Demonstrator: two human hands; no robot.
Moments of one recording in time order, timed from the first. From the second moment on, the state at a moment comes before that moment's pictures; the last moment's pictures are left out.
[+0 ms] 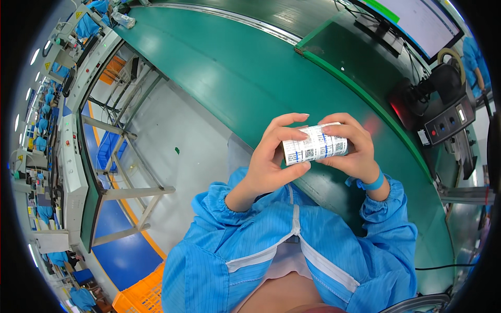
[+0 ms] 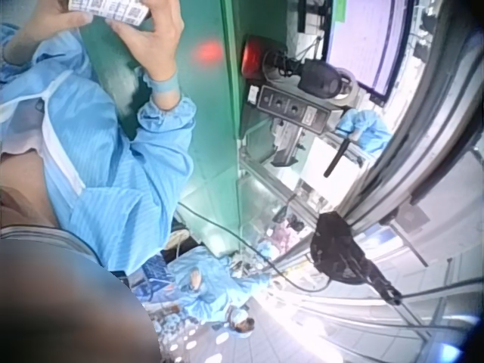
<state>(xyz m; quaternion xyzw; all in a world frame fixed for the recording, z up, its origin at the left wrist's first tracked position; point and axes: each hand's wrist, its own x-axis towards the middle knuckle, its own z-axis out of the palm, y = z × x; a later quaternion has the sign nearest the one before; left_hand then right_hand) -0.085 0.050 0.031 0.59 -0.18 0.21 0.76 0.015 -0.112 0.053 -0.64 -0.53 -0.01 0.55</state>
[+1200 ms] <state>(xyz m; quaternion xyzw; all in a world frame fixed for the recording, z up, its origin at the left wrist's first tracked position) -0.081 0.056 0.020 0.75 -0.23 0.33 0.53 0.024 -0.114 0.045 -0.62 -0.59 -0.02 0.52</state>
